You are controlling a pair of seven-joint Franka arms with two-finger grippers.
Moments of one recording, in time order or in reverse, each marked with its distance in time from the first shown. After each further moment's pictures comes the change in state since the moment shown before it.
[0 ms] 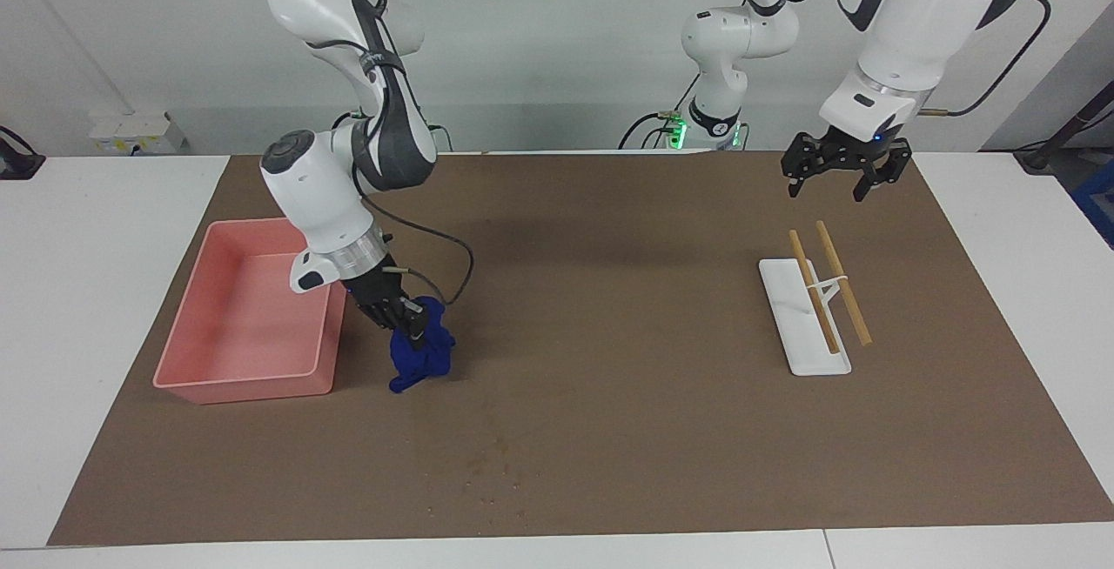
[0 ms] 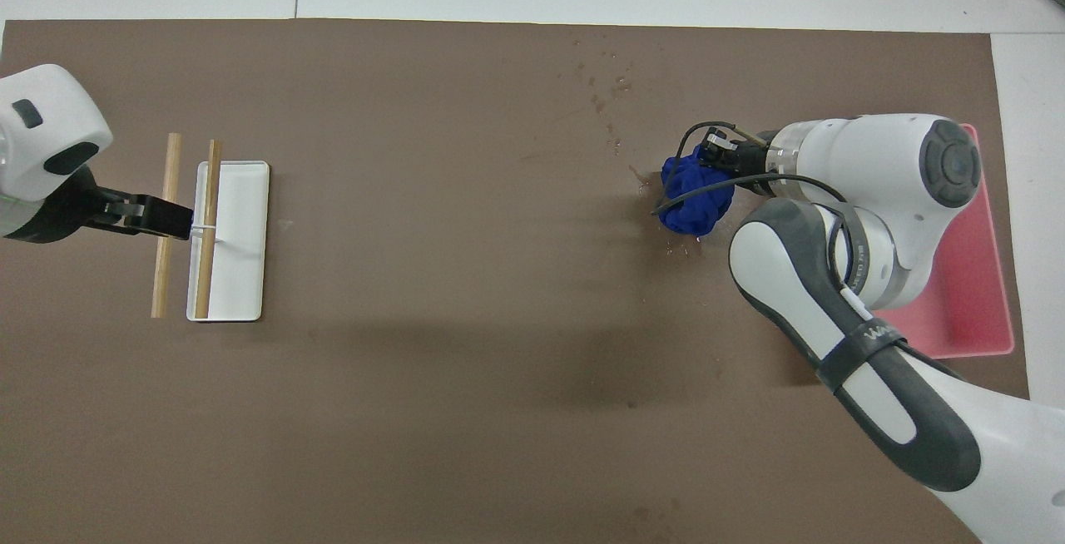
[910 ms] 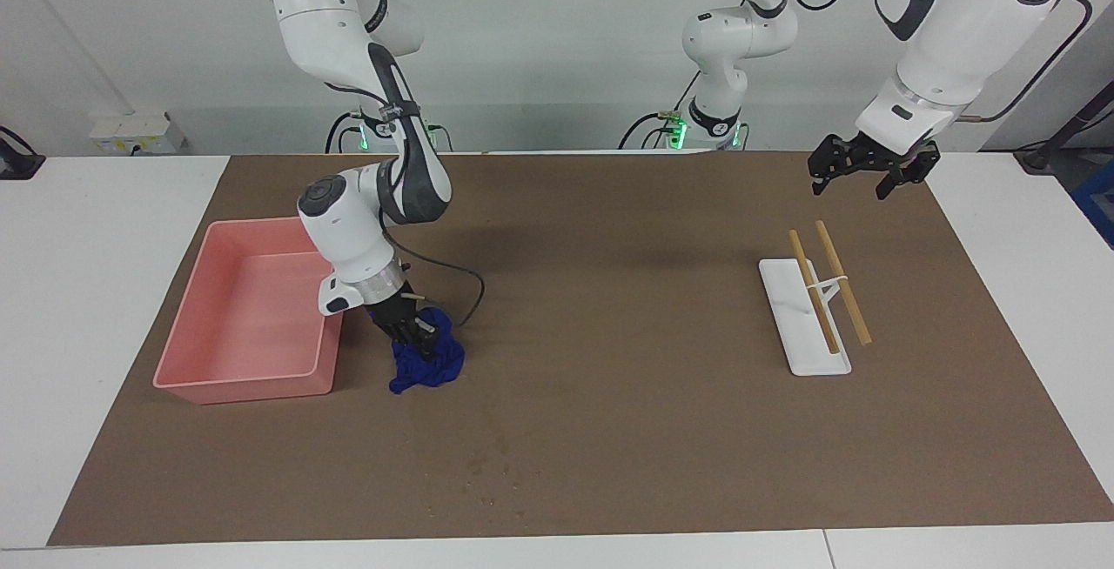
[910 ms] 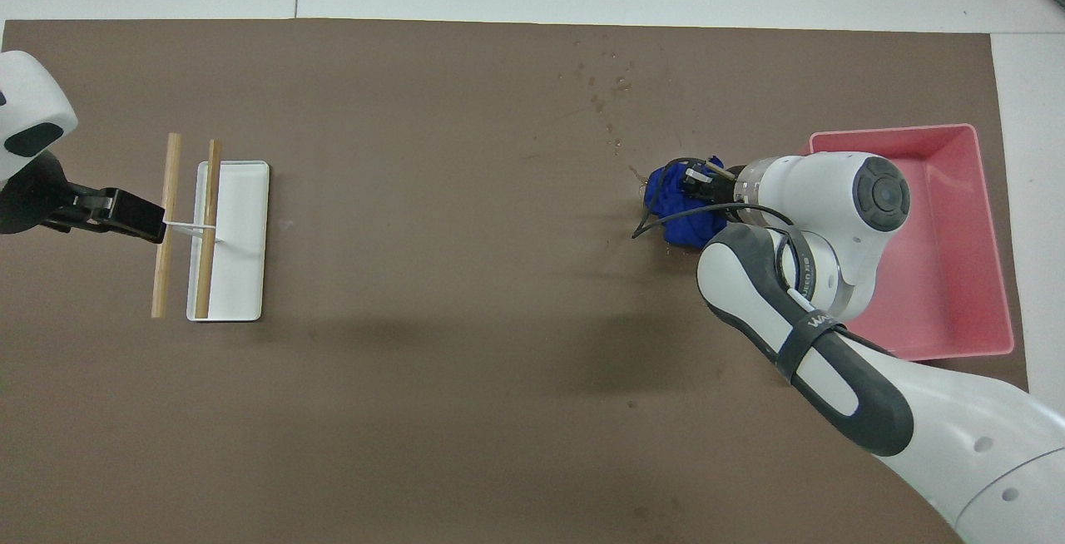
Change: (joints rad) left arm 0.039 0.068 -0.011 0.100 -0.007 -0.116 0.017; right arm 0.008 0.085 0.010 -0.052 0.000 0.072 -0.004
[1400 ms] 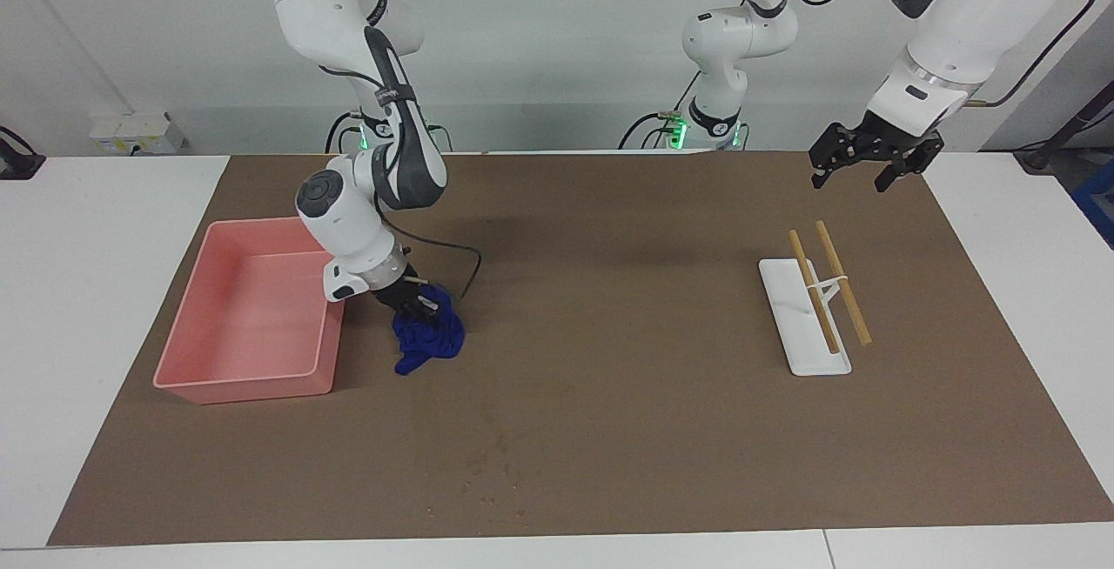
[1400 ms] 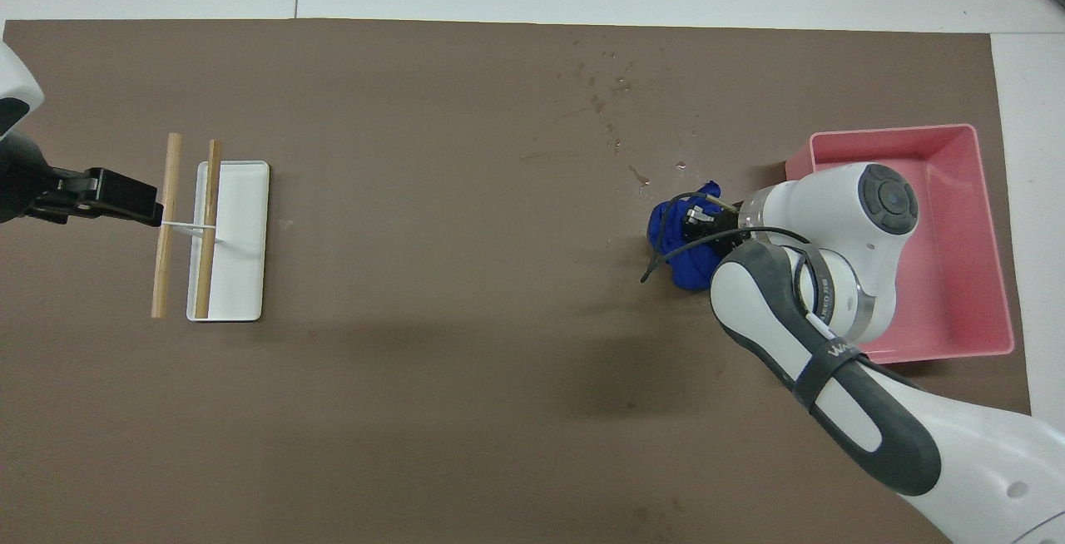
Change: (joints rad) left arm 0.001 -0.006 0.004 0.042 -0.052 -0.001 -0.095; right arm -0.008 -0.116 -0.001 -0.119 0.000 -0.219 0.000
